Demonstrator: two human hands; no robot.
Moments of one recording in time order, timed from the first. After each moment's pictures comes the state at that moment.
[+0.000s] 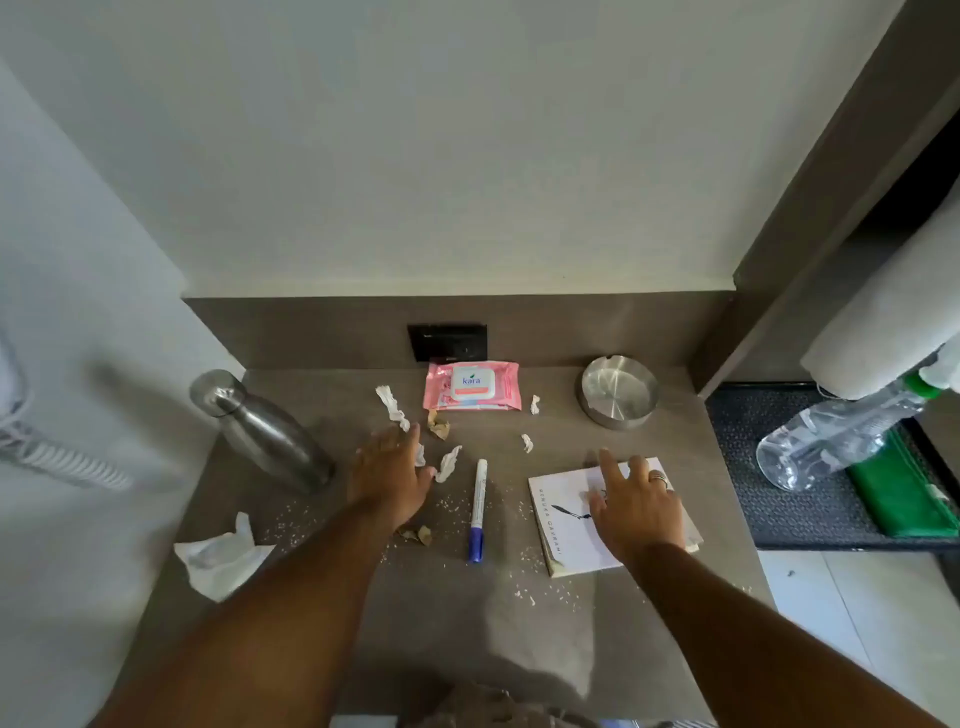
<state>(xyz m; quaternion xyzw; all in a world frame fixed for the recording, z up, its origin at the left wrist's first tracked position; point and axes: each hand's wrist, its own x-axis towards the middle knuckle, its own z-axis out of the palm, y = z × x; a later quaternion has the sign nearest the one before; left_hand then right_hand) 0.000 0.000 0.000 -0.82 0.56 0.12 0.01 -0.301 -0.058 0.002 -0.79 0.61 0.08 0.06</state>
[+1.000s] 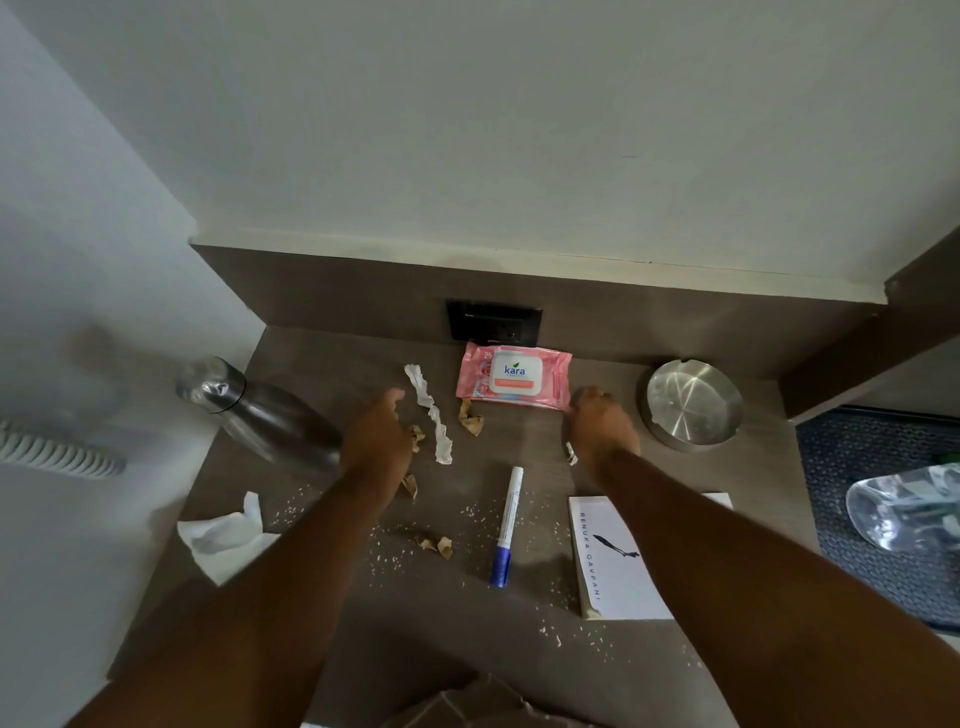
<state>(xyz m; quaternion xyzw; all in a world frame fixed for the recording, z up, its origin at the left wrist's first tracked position) 0.049 -0.034 -0.009 -0.90 0.33 0.21 -0.19 -0.174 -0.180 -0.041 -0.75 0.61 -0.01 0.27</state>
